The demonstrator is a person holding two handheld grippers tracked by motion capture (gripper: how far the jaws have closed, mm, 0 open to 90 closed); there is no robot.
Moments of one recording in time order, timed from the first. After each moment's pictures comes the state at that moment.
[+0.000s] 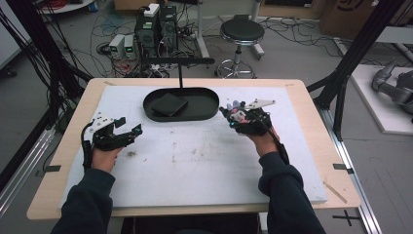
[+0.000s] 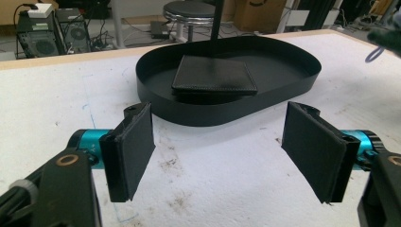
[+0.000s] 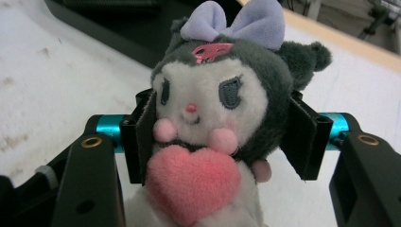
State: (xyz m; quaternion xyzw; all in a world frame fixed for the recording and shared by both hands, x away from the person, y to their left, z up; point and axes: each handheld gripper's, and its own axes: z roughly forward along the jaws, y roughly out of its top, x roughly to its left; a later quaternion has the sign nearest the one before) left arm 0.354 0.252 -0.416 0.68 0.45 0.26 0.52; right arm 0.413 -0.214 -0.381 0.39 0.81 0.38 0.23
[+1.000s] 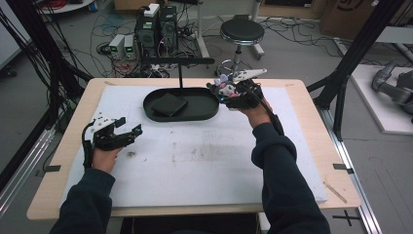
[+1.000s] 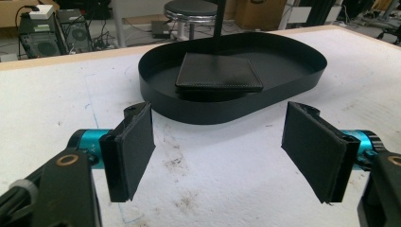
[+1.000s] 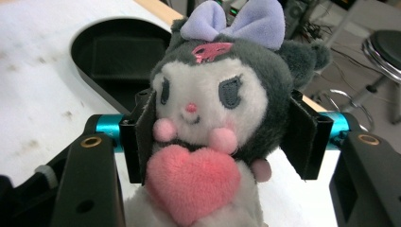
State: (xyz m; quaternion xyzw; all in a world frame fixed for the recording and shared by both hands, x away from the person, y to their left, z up) left arm 0.358 0.253 -0.420 0.68 0.44 0.27 0.52; right arm 0.455 -0.181 -0.313 0.32 0.83 0.40 0.24
